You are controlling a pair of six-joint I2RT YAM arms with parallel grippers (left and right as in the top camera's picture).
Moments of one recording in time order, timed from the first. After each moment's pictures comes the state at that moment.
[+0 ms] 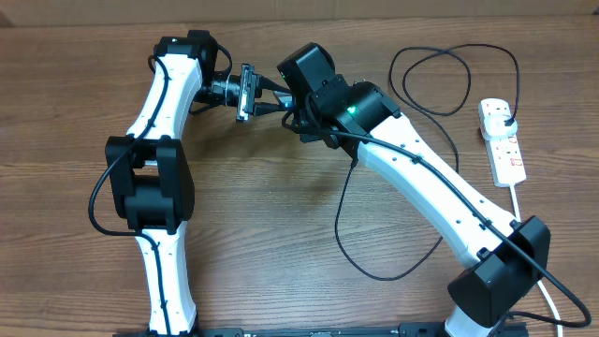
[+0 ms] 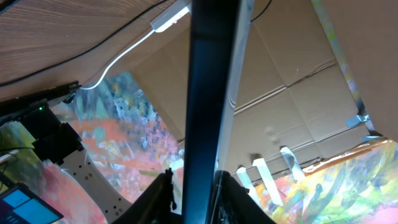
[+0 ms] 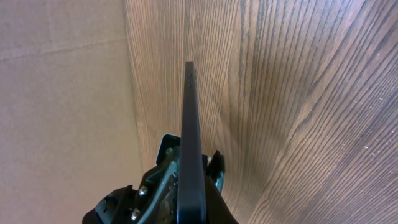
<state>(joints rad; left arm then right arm) -0.08 2.35 2.05 -1.37 1.41 -0.88 0.67 1.85 1.81 -0.89 0.21 2.02</state>
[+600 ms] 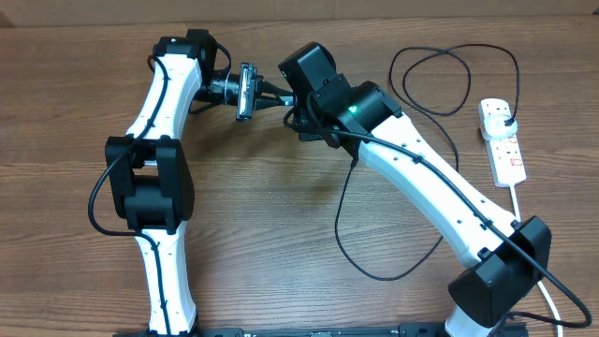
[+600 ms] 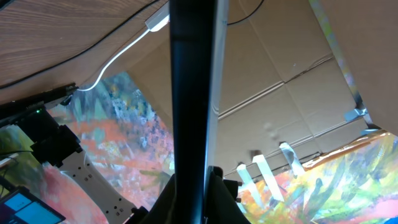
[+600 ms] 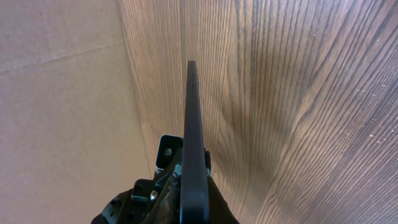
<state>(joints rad) -0.08 2.35 2.05 -1.36 1.42 -0.88 0.67 1.85 1.81 -0.90 0.20 2.08</state>
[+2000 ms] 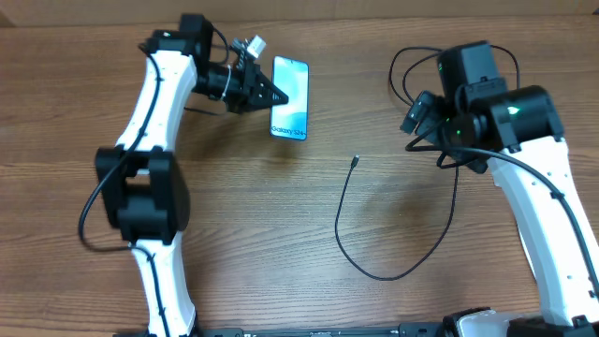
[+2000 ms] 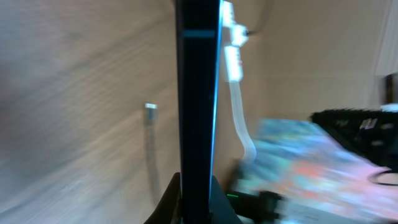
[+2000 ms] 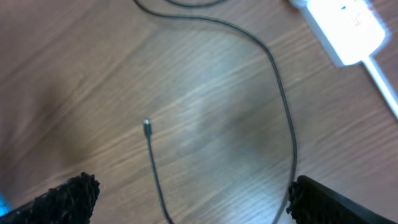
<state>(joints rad) -0.08 2.22 2.05 -1.27 1.07 0.06 0.24 1.51 1.59 -1.29 0.13 0.76</state>
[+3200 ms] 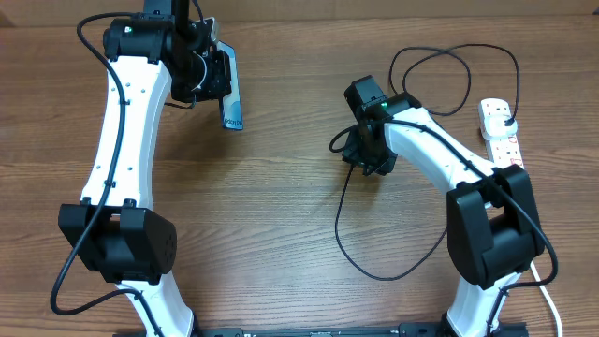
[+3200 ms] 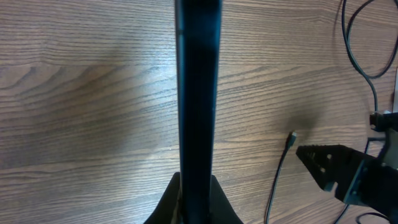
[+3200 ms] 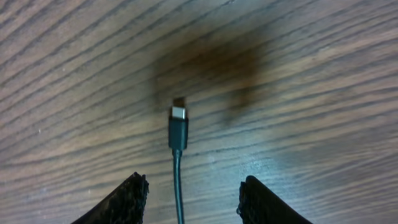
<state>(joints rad) -0.08 1.98 2.06 -1.29 0.31 -0.19 0.41 1.98 1.44 -0.92 0.00 0.77</state>
